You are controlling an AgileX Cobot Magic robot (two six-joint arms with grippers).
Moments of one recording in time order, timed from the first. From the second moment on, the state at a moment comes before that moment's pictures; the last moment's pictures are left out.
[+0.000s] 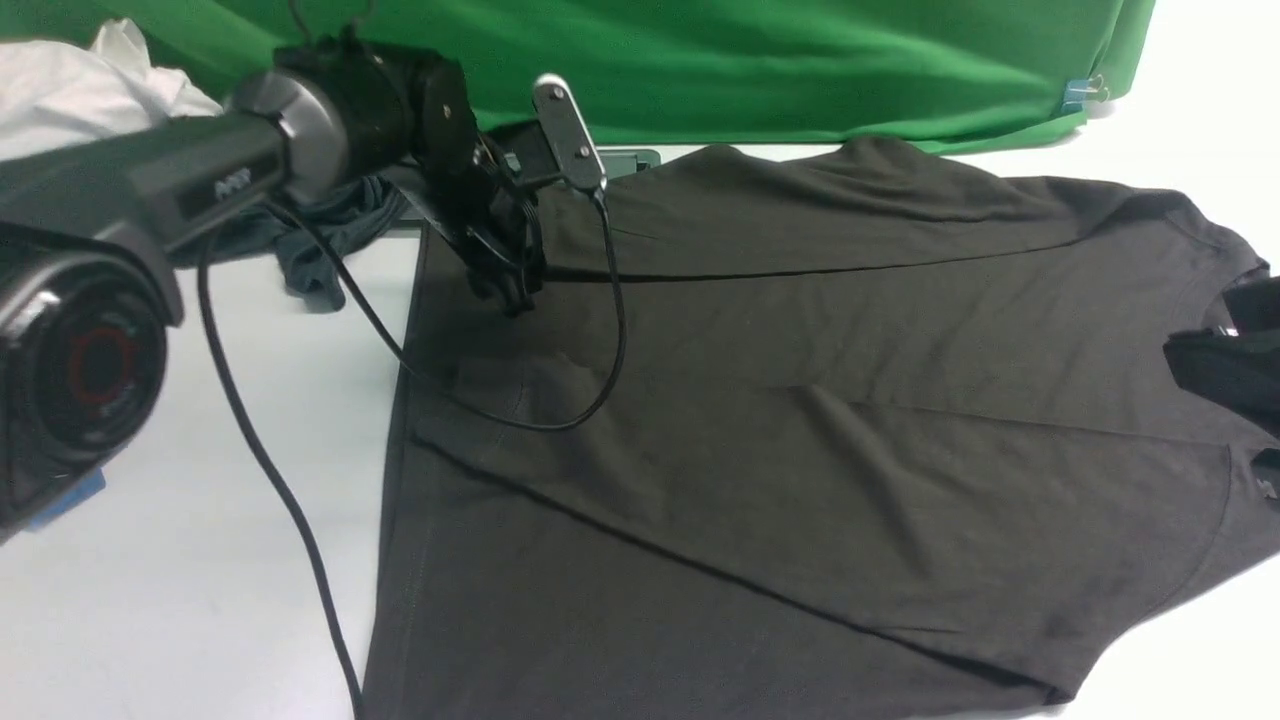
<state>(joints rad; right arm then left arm) 0.35 0.88 -0.84 0.05 0.74 -0.35 -0.23 2.25 -1.78 0.01 0.63 0.99</state>
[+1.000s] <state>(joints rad) 0.35 1.11 -0.84 0.05 0.51 -0.41 -0.25 2.18 -1.78 0.03 0.69 0.99</state>
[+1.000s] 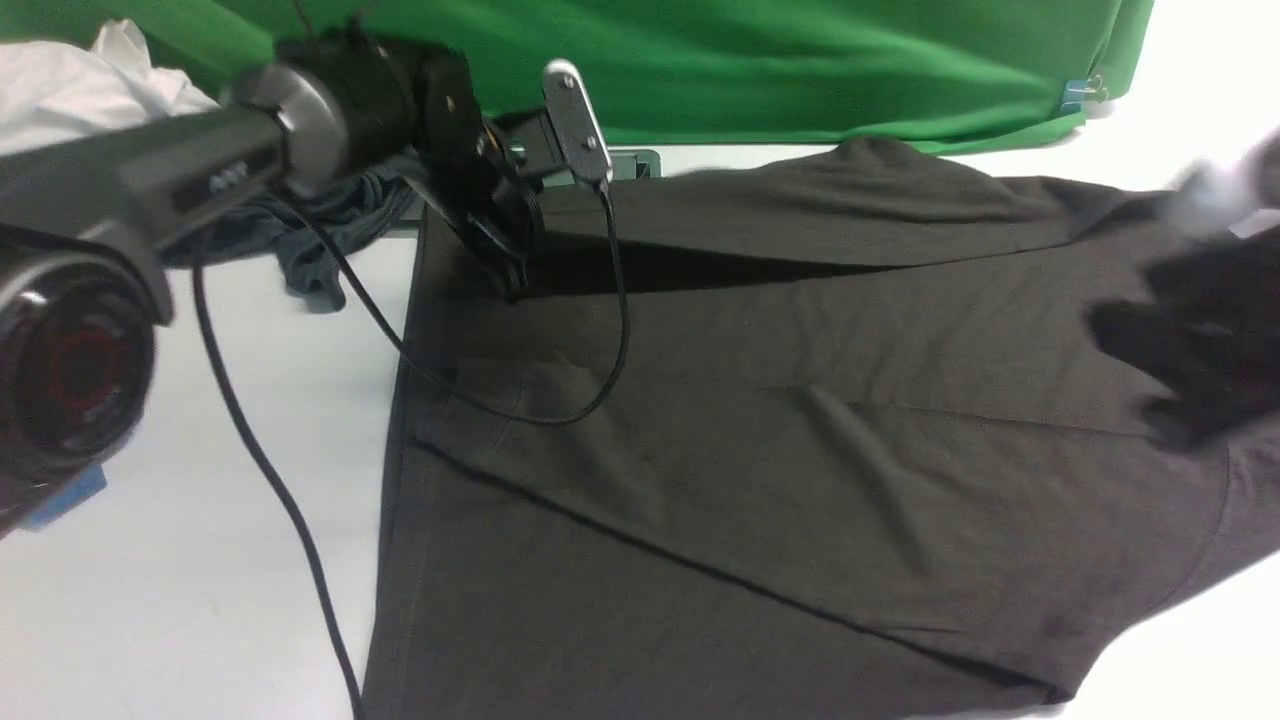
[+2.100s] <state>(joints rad) 0.35 2.08 -1.20 0.05 -0.17 -0.92 -0.31 1.99 -1.78 0.06 0.87 0.91</state>
